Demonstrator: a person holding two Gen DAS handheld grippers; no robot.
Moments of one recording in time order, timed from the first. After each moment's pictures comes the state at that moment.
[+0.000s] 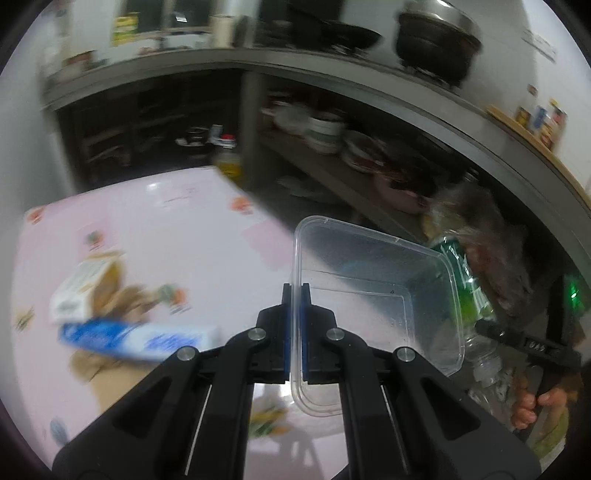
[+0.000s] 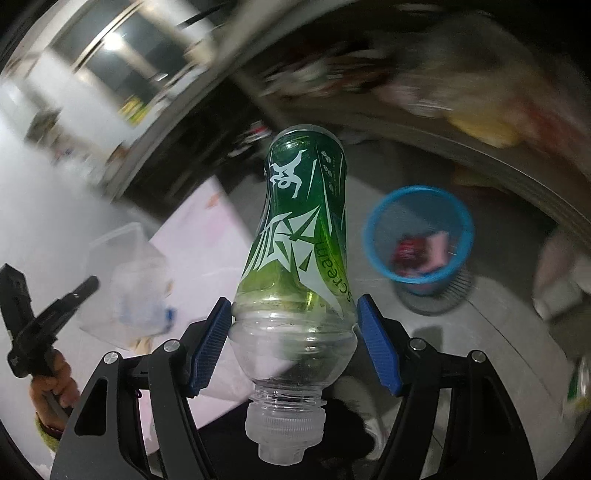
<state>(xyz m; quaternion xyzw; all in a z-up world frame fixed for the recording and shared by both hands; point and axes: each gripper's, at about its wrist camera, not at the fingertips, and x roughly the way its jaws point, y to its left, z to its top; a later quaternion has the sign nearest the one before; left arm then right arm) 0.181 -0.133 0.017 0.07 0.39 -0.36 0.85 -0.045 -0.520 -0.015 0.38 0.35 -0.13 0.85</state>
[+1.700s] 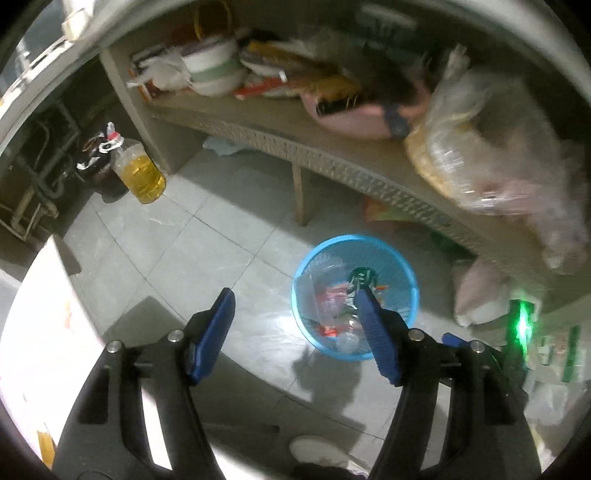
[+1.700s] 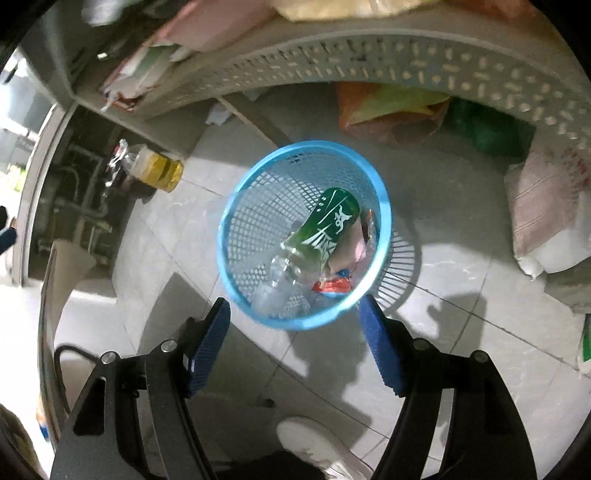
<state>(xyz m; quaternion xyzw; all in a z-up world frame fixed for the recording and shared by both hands) 0.248 -0.434 -0.075 0.26 0.44 -0.42 0.75 0.035 -0.663 -0.211 0.46 0.40 -0.26 0.75</state>
